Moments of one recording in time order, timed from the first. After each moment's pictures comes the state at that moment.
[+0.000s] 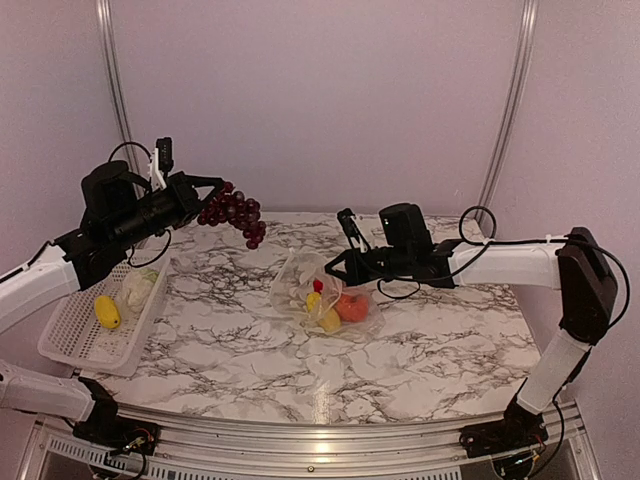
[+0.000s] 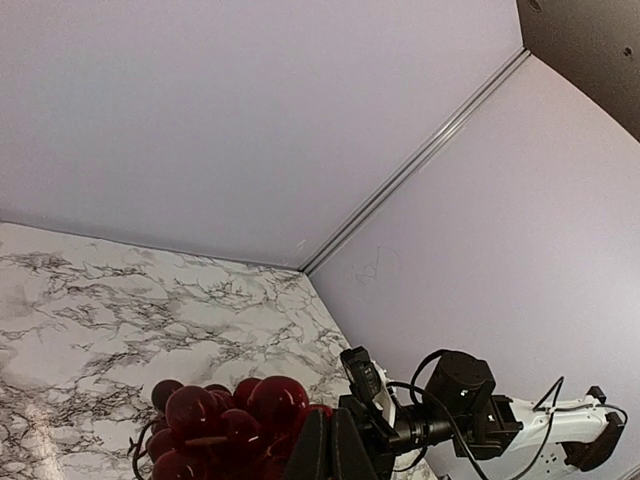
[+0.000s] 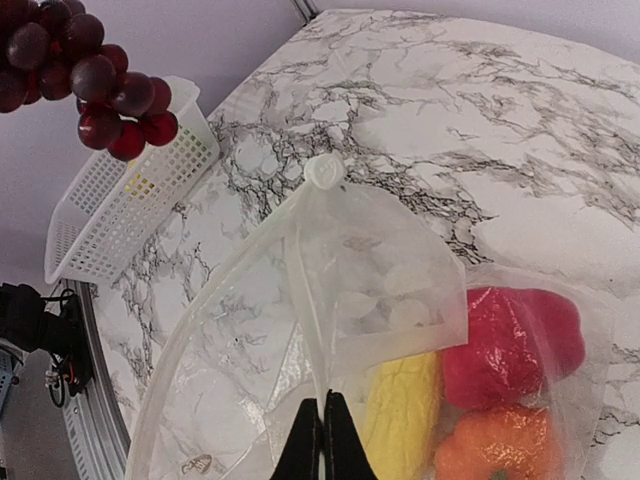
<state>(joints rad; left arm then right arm) -0.57 1.15 0.95 0.18 0.23 -0.74 0.71 1.68 1.10 0.07 -0.38 0.35</state>
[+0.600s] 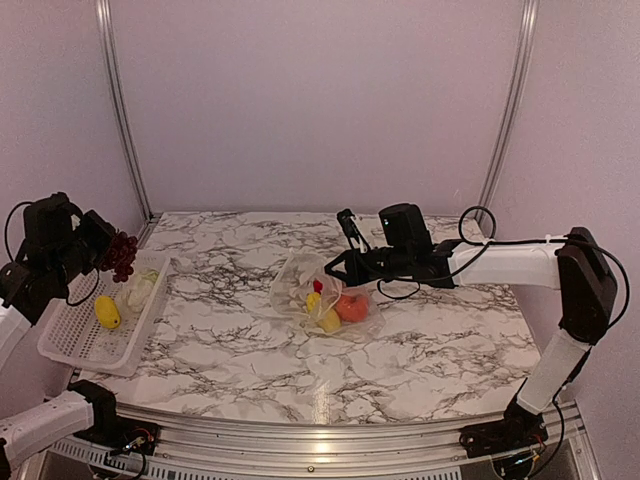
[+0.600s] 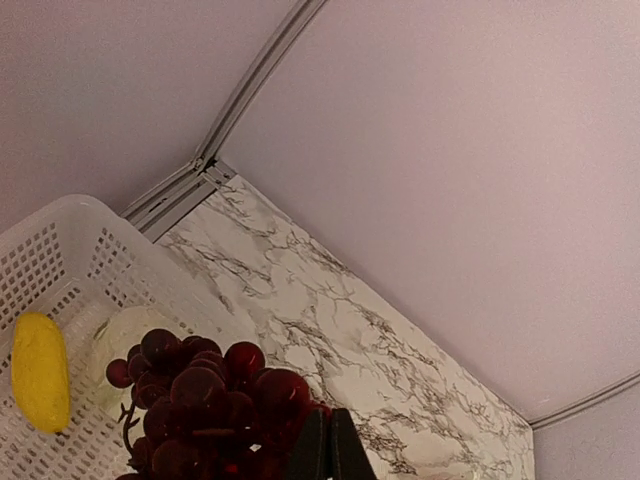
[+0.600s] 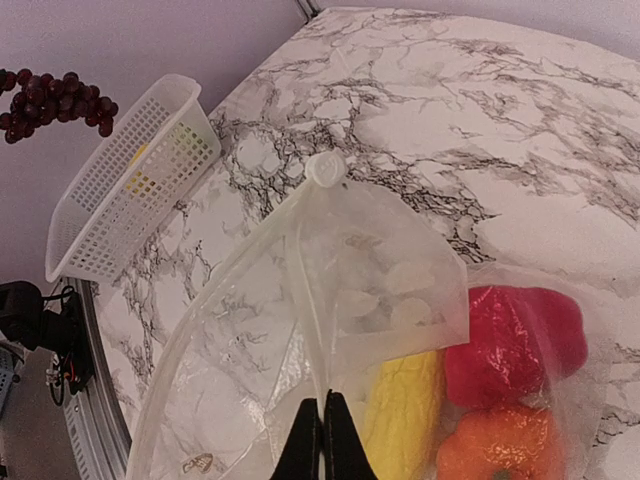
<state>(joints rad) -0.23 0.73 0.87 -0.44 -0.29 -0.80 0.71 1.69 1.10 0.07 -0.39 0.35</state>
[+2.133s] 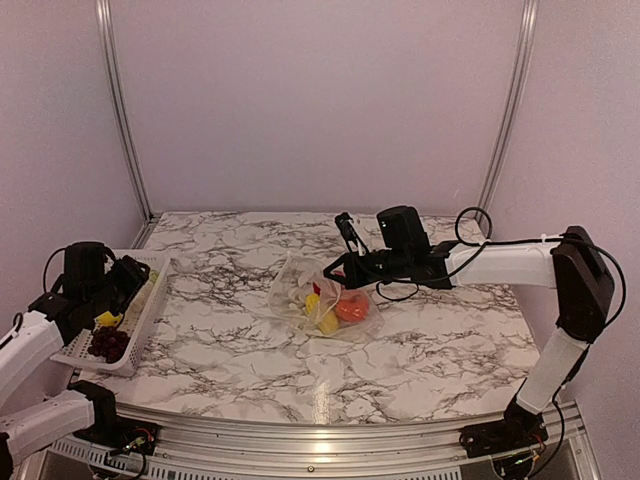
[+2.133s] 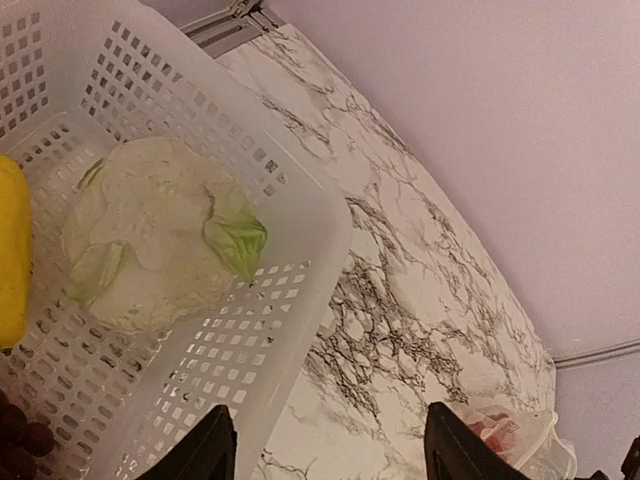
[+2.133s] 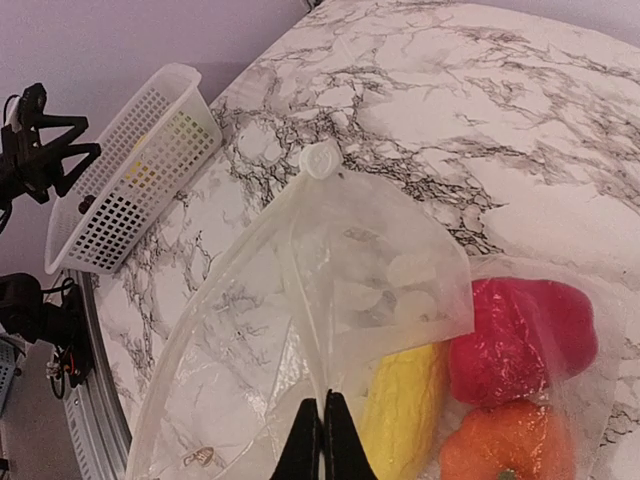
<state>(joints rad) -0.16 0.75 0.51 -0.34 -0.13 -0.91 0.71 1.70 1.10 0.07 -0.40 0.34</state>
